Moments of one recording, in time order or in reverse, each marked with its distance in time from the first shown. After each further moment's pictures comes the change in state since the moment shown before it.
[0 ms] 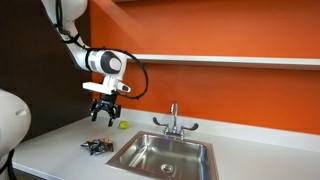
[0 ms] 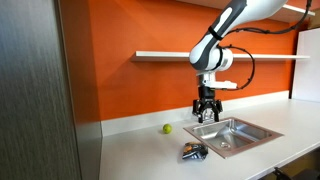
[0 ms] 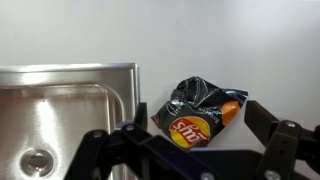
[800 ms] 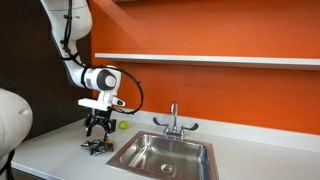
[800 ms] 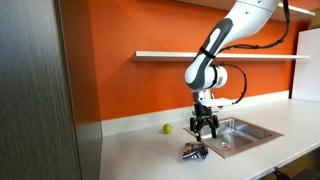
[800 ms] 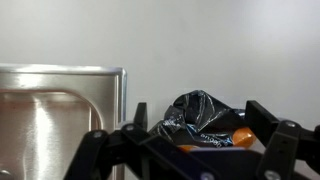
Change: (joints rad) arm 0.030 0.164 0.037 -0.026 -0.014 0.149 0.000
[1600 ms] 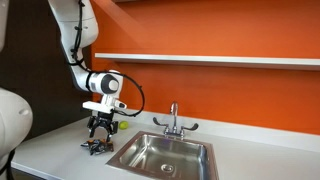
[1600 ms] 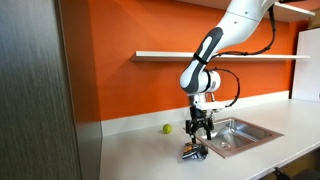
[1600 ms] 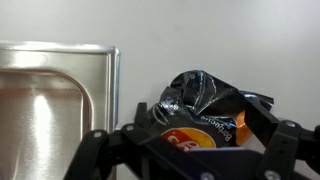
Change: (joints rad) arm 0.001 0.116 0.005 0.096 -0.003 0.008 -0.001
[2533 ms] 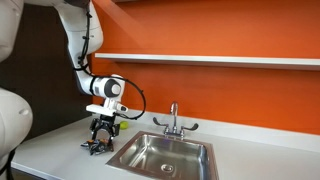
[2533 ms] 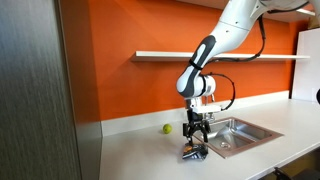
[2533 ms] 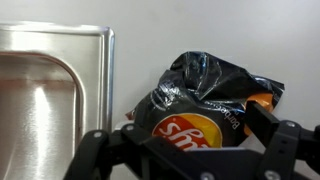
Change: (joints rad) arm 0.000 0.100 0.000 0.080 -0.001 0.000 0.000
